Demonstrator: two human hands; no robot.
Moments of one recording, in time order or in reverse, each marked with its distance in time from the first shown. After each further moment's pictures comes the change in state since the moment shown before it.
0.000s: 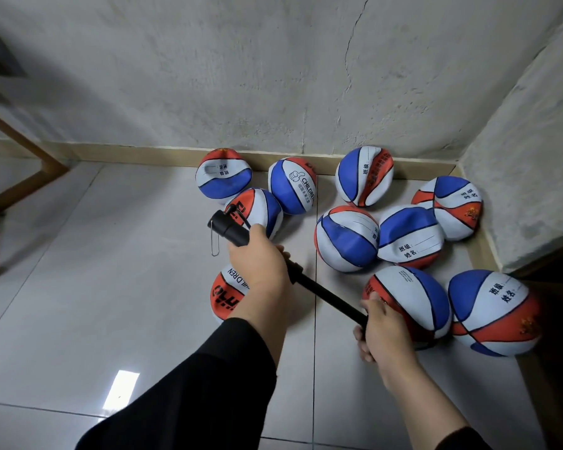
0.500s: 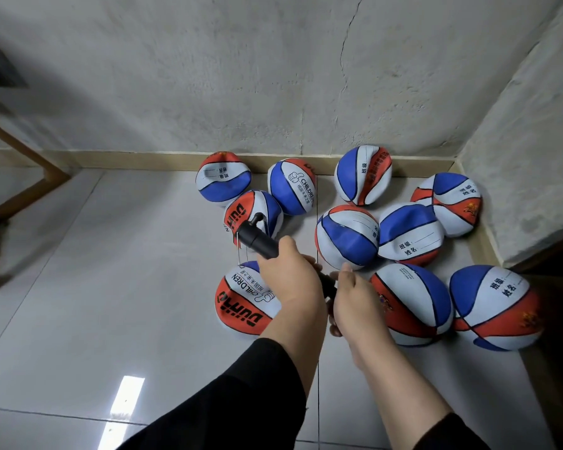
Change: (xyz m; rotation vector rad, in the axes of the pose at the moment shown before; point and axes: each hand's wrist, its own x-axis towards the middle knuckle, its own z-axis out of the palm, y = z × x) left_hand -0.041 -0.018 0.006 -0.011 -0.064 -0.047; right_hand -0.009 -0.029 0.045 -0.161 -0.018 -0.248
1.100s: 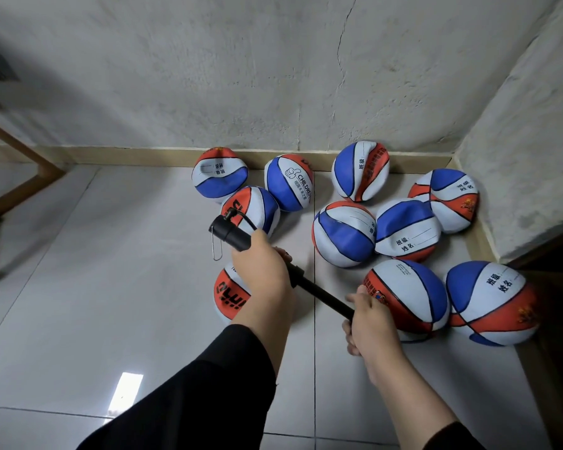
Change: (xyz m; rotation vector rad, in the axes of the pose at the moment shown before) left_hand 0.034 0.008 -0.014 0.041 0.017 0.025; right_hand -0.005 0.035 -0.025 0.178 0.012 0.236
